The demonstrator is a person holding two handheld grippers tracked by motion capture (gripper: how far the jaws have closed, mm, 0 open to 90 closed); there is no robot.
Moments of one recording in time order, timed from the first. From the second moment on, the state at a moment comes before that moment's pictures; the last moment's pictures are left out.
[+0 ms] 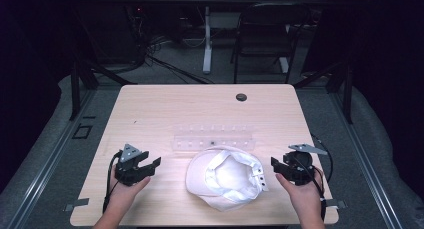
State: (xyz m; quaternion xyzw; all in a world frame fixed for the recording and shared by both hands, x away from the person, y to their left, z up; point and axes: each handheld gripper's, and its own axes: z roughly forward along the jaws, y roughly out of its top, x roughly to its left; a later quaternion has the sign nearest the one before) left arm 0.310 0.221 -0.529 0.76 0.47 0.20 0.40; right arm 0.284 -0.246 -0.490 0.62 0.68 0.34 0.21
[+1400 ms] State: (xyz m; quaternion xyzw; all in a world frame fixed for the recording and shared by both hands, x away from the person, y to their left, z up) left arm 0.310 0.215 -0.536 0.76 0.48 0.19 0.39; right arm 0.305 -0.248 -0.457 0.64 0.70 0.31 0.00
